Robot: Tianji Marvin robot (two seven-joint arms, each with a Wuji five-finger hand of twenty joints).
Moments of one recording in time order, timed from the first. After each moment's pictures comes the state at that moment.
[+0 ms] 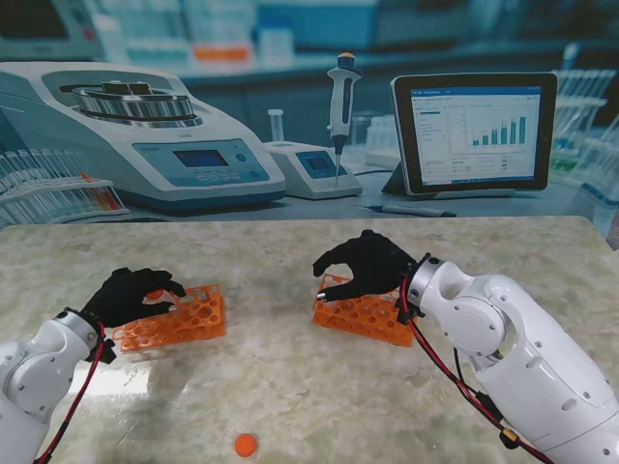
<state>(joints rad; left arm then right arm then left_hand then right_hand) 1.61 -1.04 -1.59 -1.43 0.83 -0.46 -0.08 -1.33 -1.04 1.13 -1.69 -0.70 -0.32 0.28 1.00 -0.23 0.04 0.02 0.60 -0.18 0.40 0.41 0.57 0.09 0.09 0.26 0.42 0.23 0.09 0.31 0.03 0.43 0.40 0.37 0.25 -0.36 0.56 -0.09 0.68 -0.06 0.36 0.47 0.84 0.07 0.12 0.23 0.72 0.14 0.20 0.34 0.23 0.31 0.89 0.39</state>
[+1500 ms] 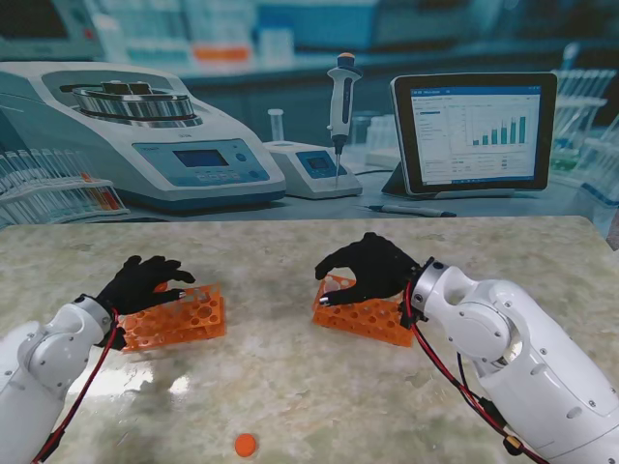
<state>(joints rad) 1.46 -1.03 -1.47 -1.29 0.82 -0.43 -0.10 -1.37 -1.04 1.16 -1.71 -0.71 -0.34 0.27 0.93 -0.07 0.02 0.03 0.51 -0.12 0.30 0.31 0.45 0.08 0.06 0.17 0.24 0.14 0.05 0.25 -0.06 0.34 0.13 0.36 0.25 -0.36 0.56 -0.09 0.68 -0.06 0.36 0.47 0.84 0.07 0.12 0.23 0.71 0.14 0.20 0.34 0.22 0.31 0.88 0.39</state>
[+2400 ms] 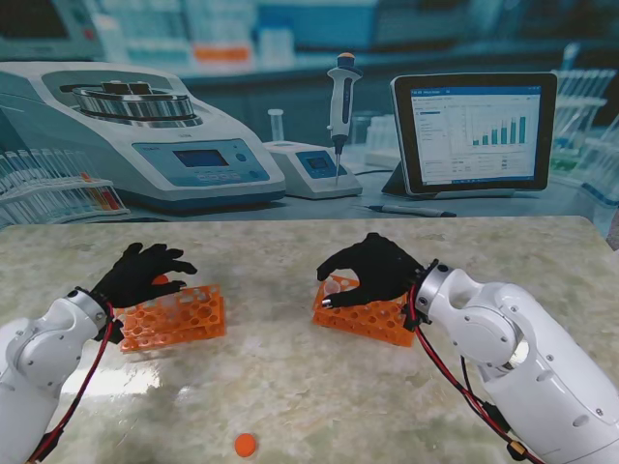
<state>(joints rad) 1.49 -1.03 -1.52 -1.37 0.82 -0.49 -0.10 -1.40 -1.04 1.19 -1.74 -0.72 -0.35 0.27 0.91 -0.07 0.01 0.03 0.52 -0.12 0.30 0.29 0.45 0.07 0.06 0.17 0.24 0.14 0.05 0.25 -0.06 0.34 0.11 0.36 0.25 -0.36 0.56 -0.09 0.68 -0.07 0.36 0.47 0.84 0.07 0.12 0.23 0.71 0.14 0.20 0.34 0.22 0.31 0.88 0.40</state>
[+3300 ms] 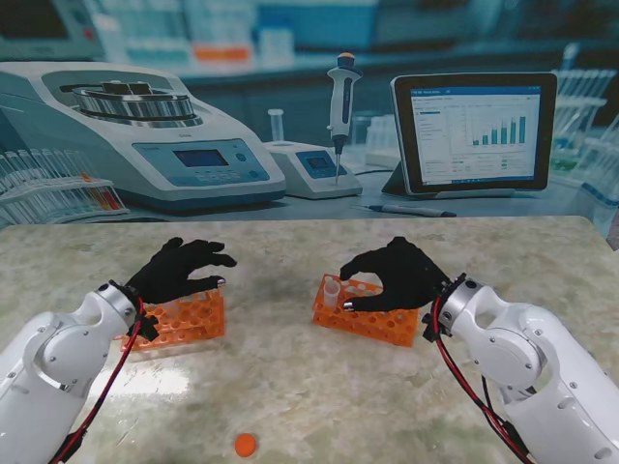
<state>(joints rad) 1.52 -1.04 -1.43 -1.56 0.66 -0.44 -0.17 -1.54 -1.04 1.33 -1.79 -0.79 -0.39 0.17 0.88 -0.06 0.00 0.03 0.51 -0.06 0.26 0.26 0.45 0.07 0.06 0.17 0.31 0.18 0.05 0.25 -0.02 0.40 0.11 0.36 0.25 -0.36 0.56 -0.09 0.68 -0.07 0.36 0.47 0.84 0.07 0.12 0.23 0.71 0.14 0.20 0.34 0.22 0.31 0.87 0.40</state>
